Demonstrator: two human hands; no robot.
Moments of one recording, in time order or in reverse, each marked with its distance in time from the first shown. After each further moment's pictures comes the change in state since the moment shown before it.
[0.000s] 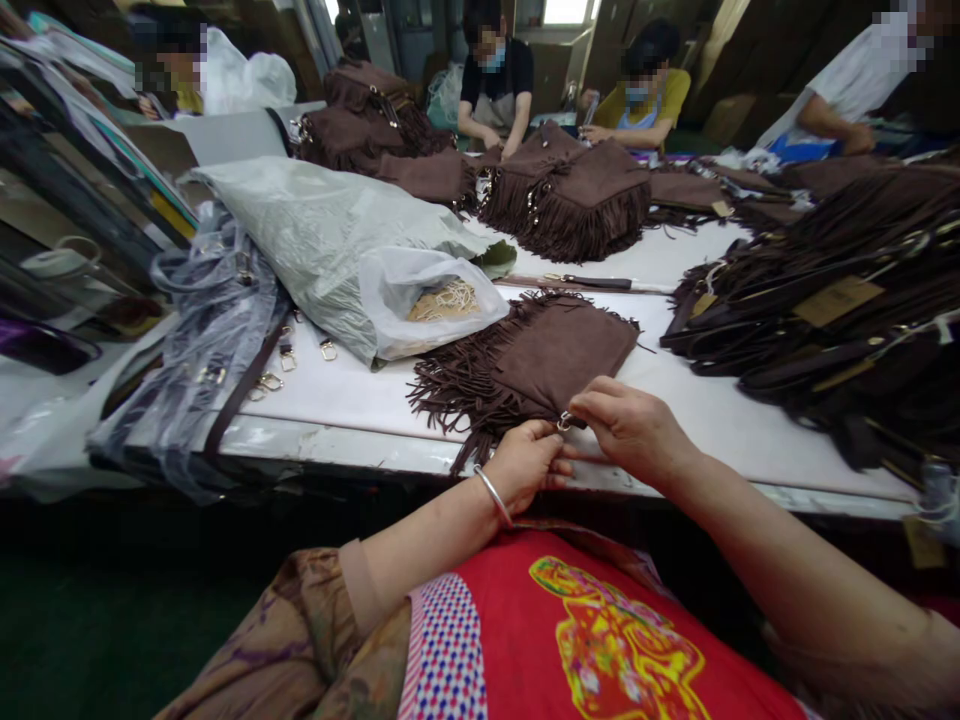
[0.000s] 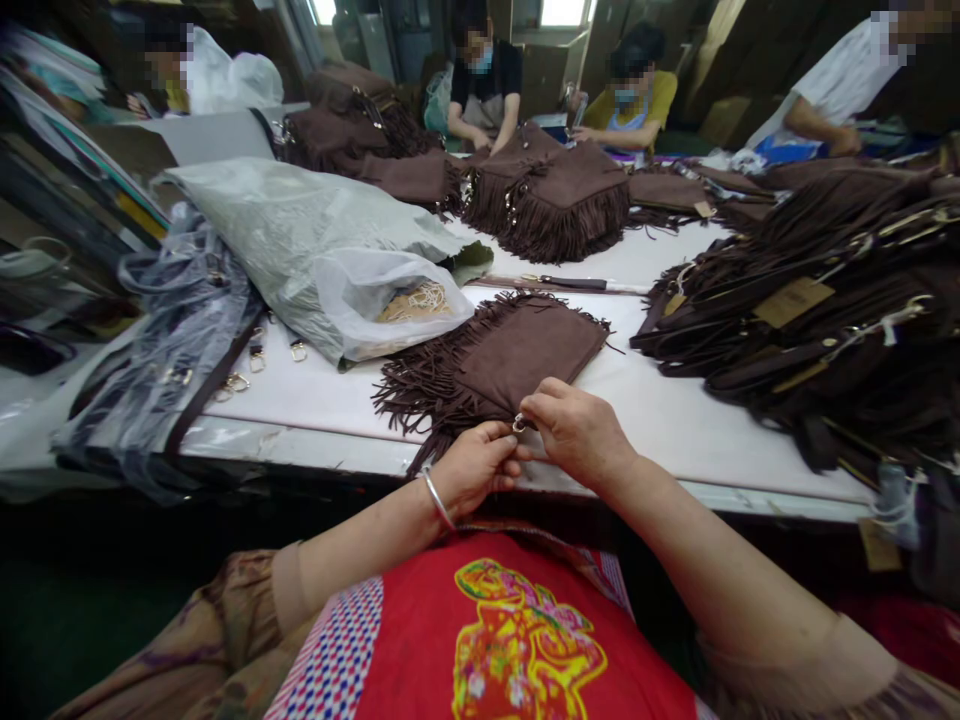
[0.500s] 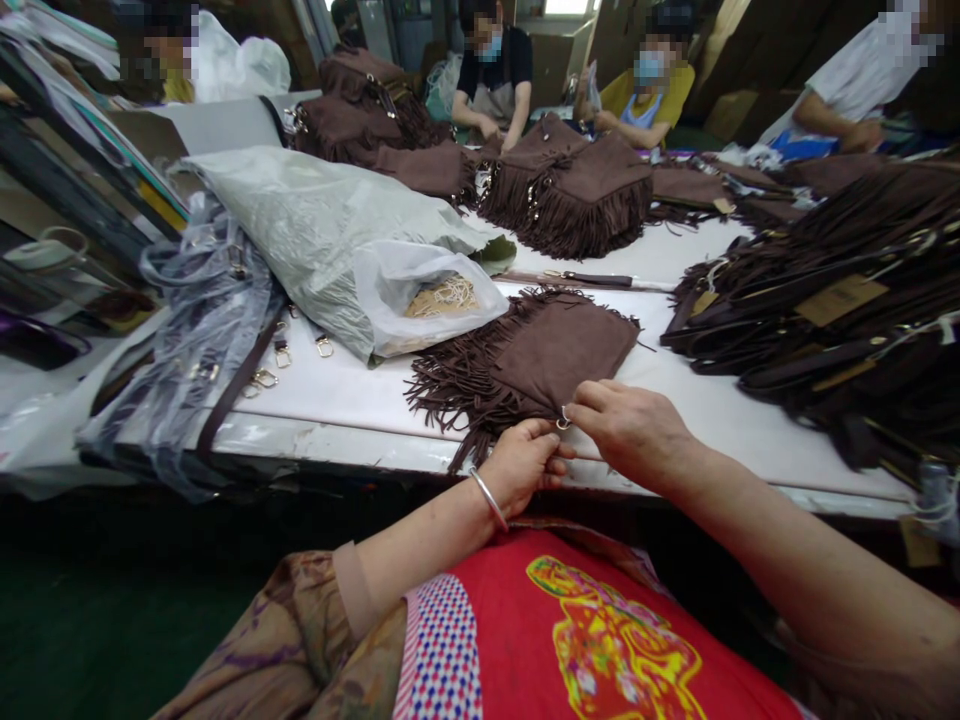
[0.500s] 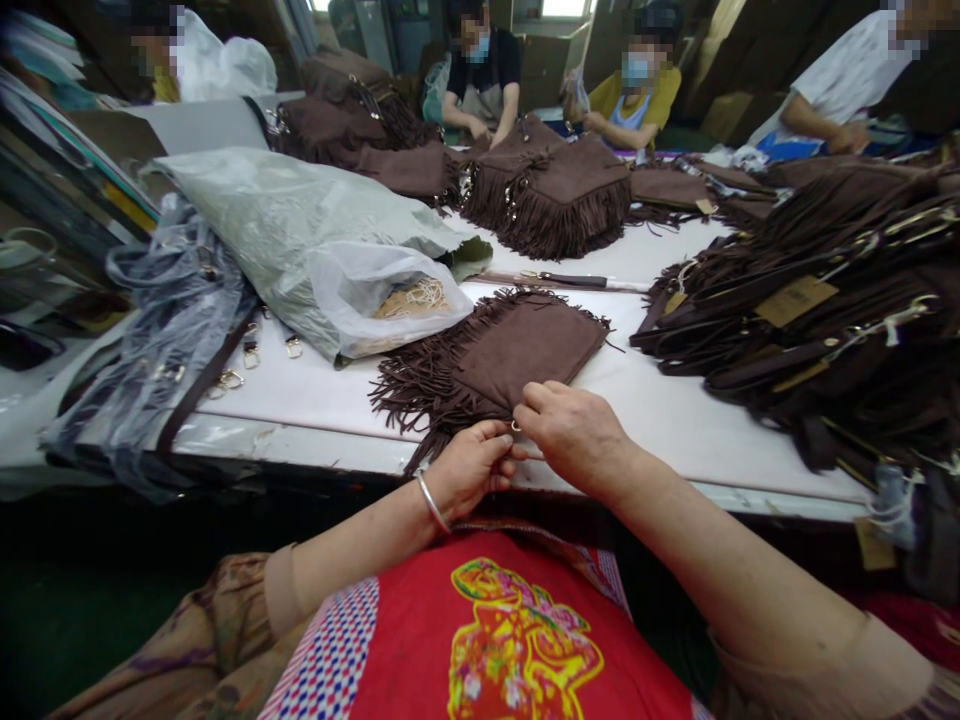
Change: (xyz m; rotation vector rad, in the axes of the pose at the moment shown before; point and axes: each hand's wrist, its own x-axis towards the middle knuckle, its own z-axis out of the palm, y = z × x) left_hand -0.003 0.000 -0.003 -0.030 0.000 0.024; right_hand 0.009 -0.015 -0.019 -0.372 -0.172 -0.191
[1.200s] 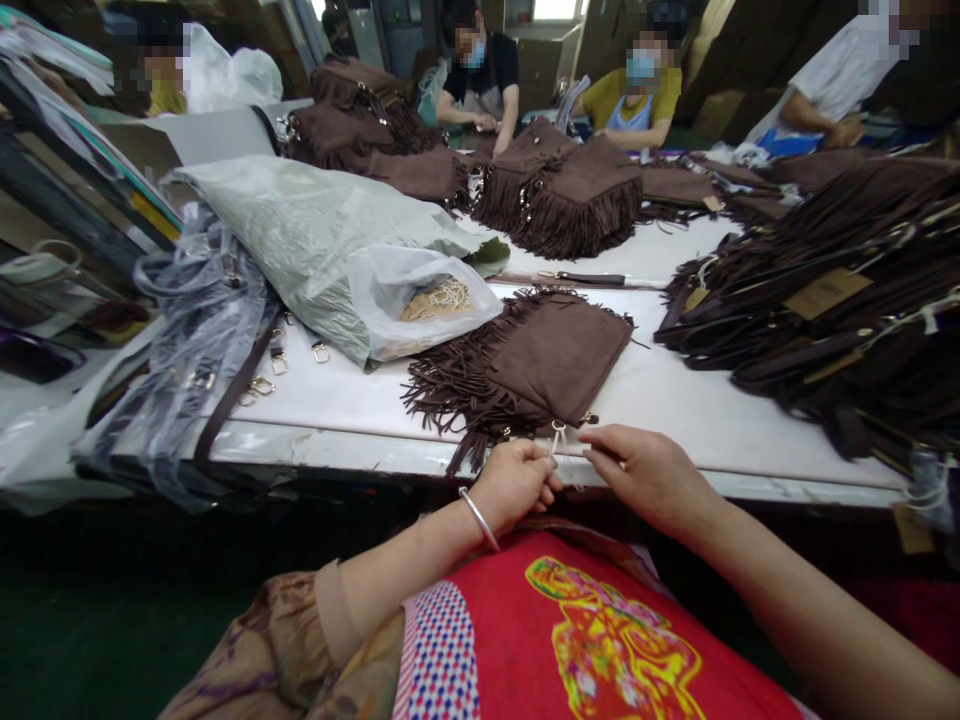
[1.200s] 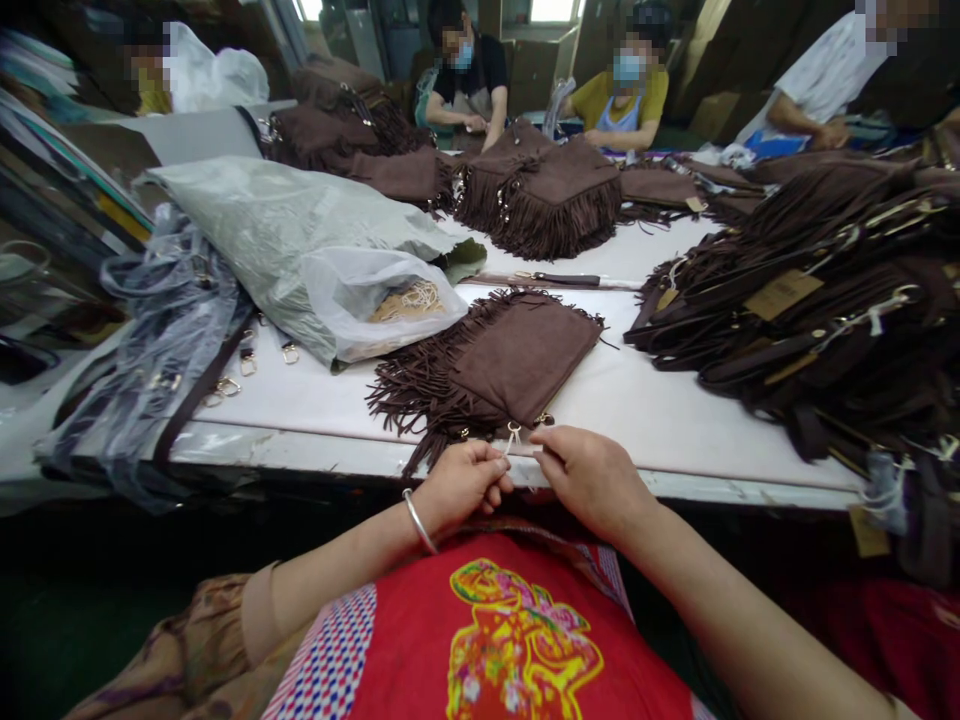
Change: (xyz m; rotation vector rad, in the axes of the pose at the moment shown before) left_hand -0.019 -0.007 -0.003 0.369 0.092 -0.024; right_hand -0.047 -0.022 0.030 0.519 -0.013 0.455
